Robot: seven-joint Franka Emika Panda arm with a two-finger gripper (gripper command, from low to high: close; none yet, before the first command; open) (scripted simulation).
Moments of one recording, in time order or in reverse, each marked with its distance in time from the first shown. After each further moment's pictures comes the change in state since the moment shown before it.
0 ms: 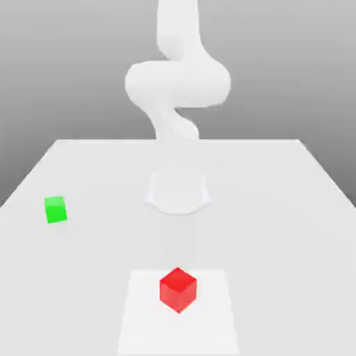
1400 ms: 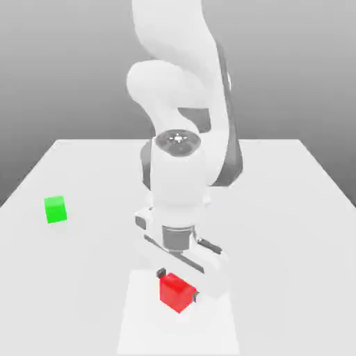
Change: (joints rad) arm -0.132 0.975 0.073 -0.398 -0.174 0.646 0.784
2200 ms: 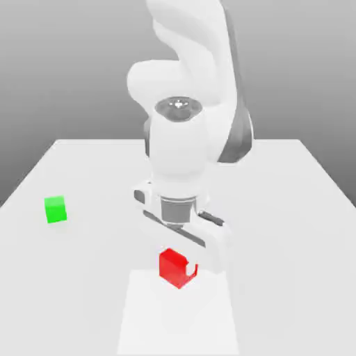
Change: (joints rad) arm -0.053 -0.250 0.078 -0.046 0.167 -0.204 -0.145
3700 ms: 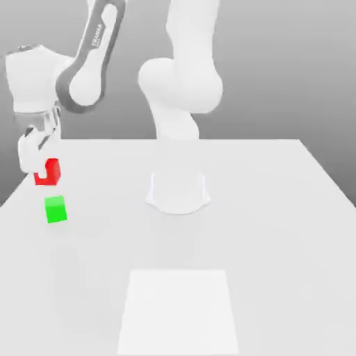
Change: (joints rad) arm -0.631 -0.241 -0.739 -0.131 -0.184 -0.097 -0.362
